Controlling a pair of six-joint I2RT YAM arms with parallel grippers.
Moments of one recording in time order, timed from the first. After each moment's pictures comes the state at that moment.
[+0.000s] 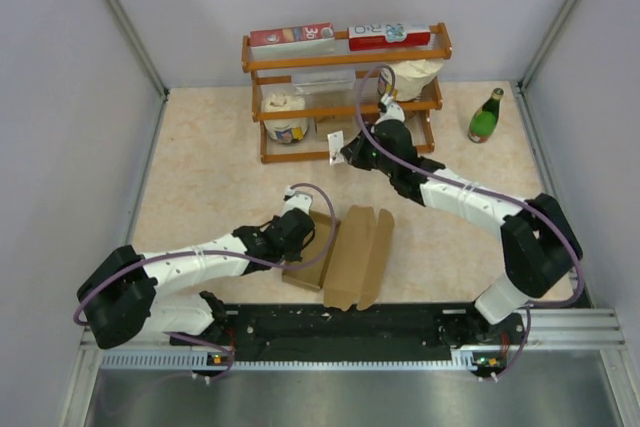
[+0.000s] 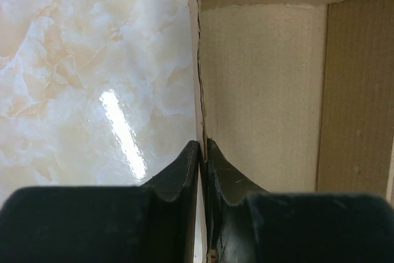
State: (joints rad) left arm -0.92 1.24 0.59 -0.34 -0.38 -0.51; right arm 0.65 1.62 1.08 0.13 0.08 0.76
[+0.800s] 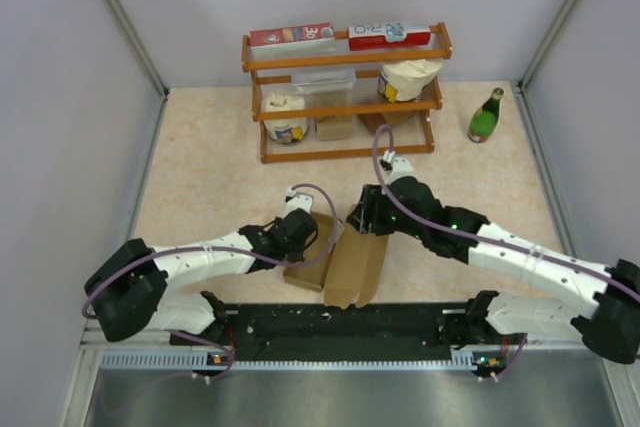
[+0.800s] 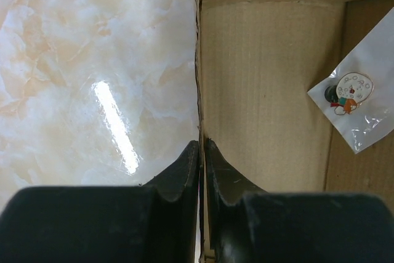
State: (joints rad) left arm -0.92 1.30 0.59 -0.31 -0.37 -0.55; right arm 0.93 1.14 0.80 -0.25 0.11 0.70
